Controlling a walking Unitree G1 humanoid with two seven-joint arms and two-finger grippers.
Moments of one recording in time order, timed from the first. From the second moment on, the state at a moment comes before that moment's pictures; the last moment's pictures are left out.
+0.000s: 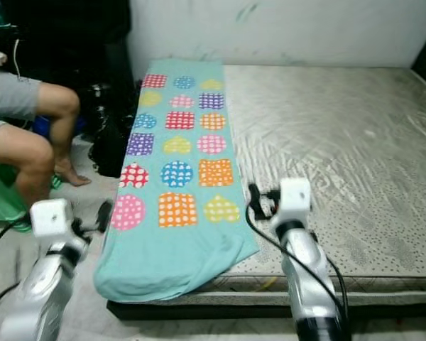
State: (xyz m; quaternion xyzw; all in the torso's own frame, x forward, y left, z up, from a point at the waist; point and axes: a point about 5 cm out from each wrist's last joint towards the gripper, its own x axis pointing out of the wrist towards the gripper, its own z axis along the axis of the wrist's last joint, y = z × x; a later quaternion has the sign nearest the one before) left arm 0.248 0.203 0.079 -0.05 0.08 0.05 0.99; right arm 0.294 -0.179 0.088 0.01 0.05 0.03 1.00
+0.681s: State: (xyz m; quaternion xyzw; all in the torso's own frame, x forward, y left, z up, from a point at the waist) left arm 0.238 0.200 0.084 -0.06 0.09 0.05 0.99; right arm 0.290 -0.160 0.086 0.02 0.06 0.07 1.00
